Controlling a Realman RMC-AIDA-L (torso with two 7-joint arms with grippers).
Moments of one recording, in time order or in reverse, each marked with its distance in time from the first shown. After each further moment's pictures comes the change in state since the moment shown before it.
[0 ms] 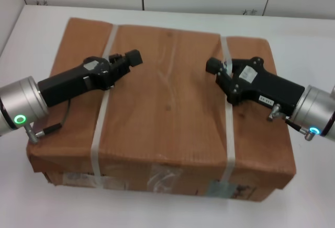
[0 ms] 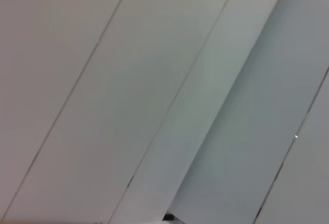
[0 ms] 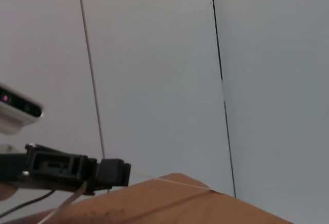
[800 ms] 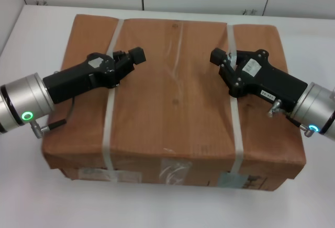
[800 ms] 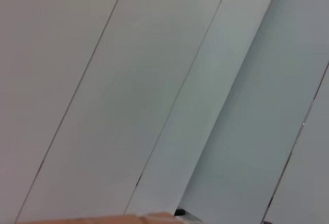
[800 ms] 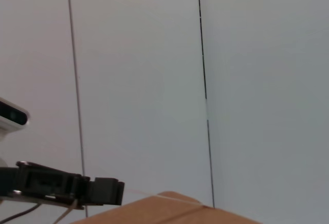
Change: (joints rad) left arm -0.018 -0.007 0.010 0.000 -0.011 -0.039 0.059; right arm -0.010 0.000 0.013 0.033 0.062 0.011 -0.094
